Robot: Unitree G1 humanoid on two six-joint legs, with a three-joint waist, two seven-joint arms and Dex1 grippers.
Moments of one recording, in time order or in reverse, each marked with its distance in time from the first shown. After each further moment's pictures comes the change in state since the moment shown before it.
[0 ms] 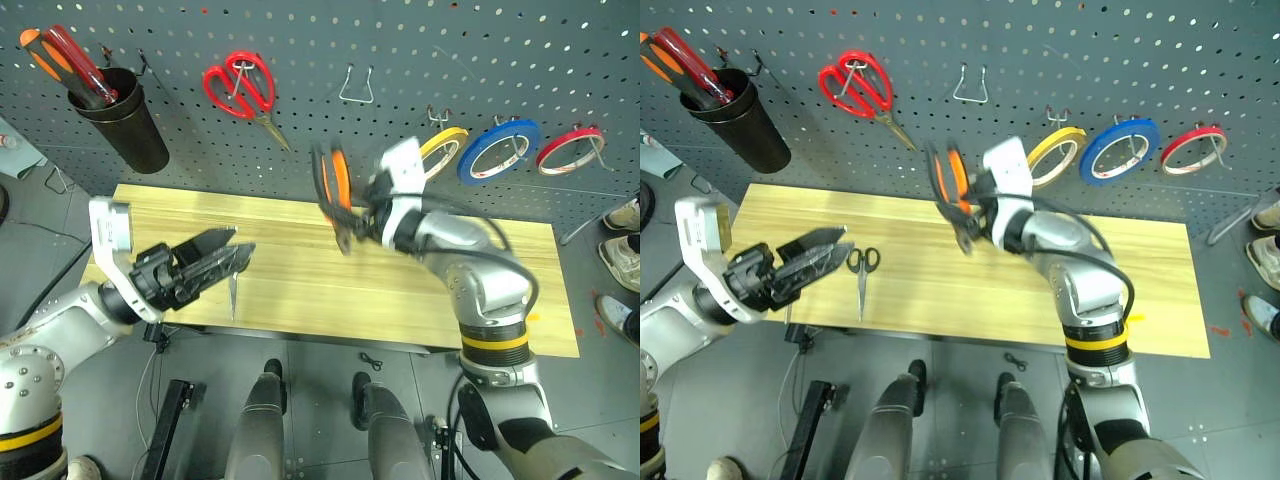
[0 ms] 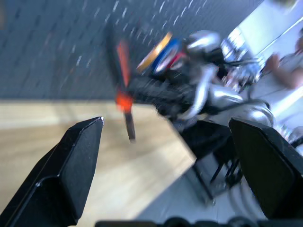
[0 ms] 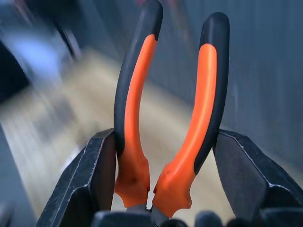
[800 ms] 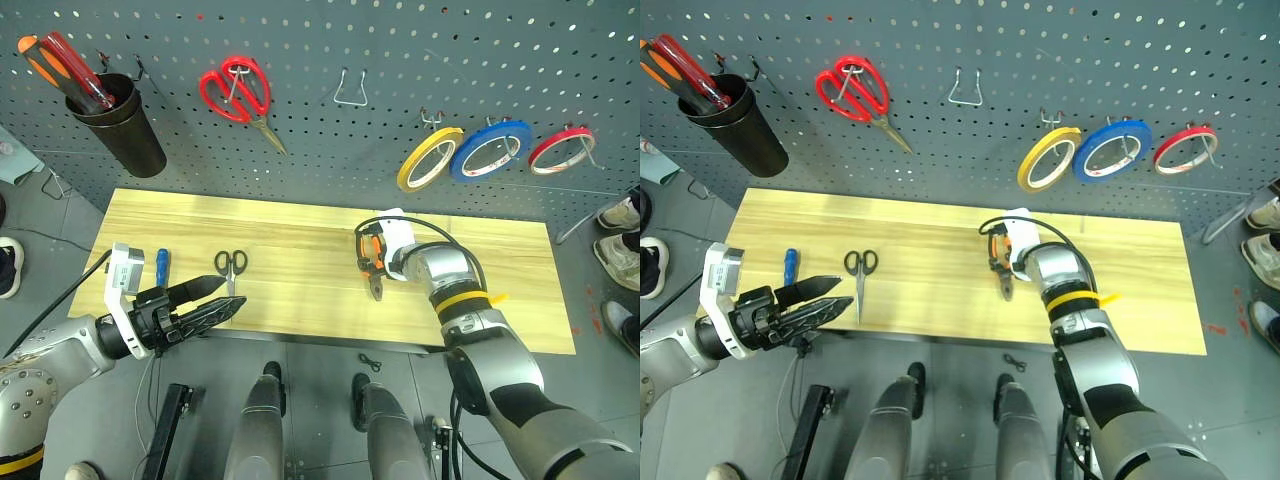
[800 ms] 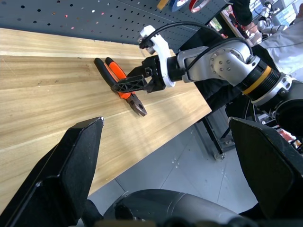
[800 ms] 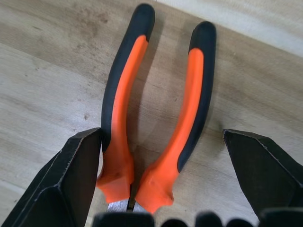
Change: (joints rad) left arm 0.256 0.074 -0.007 0.016 0.321 0.009 -0.295; right arm -0.149 0.002 0.051 1.078 -0.248 0.051 -0.224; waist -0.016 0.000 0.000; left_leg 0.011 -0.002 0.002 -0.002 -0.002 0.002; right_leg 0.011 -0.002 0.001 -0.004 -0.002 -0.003
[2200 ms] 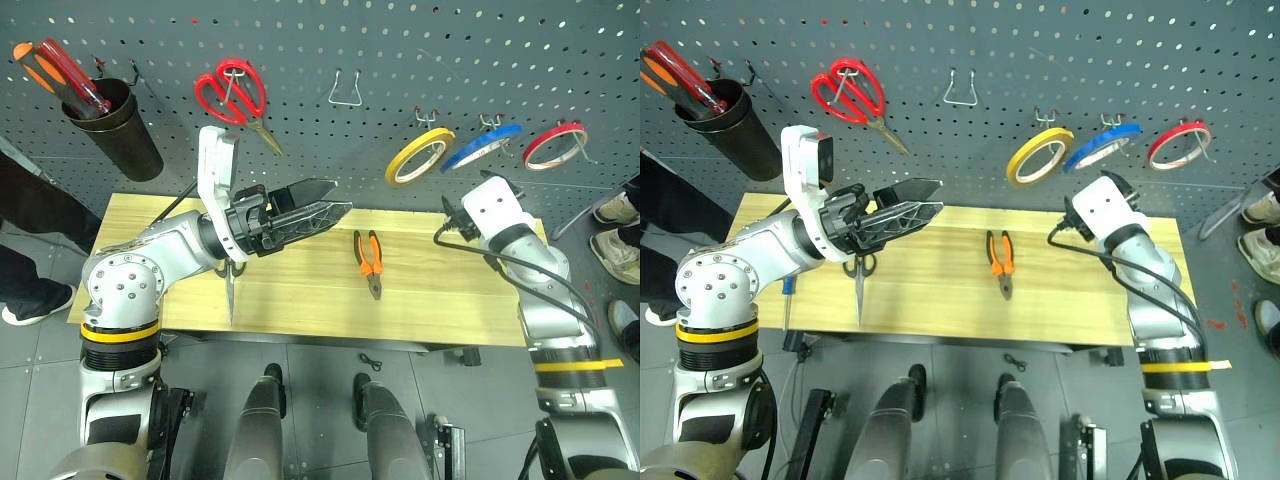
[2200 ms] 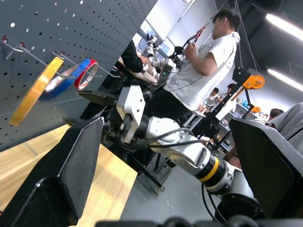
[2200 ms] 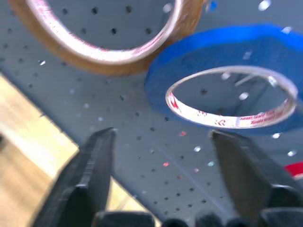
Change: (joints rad) left arm -0.692 -0.287 -0.296 0.188 -0.026 0.058 0.054; right arm 0.531 -0.369 -0.114 -0.740 -0.237 -0.686 0.050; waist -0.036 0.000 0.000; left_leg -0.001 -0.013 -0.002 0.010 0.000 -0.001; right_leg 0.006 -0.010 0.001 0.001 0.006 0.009
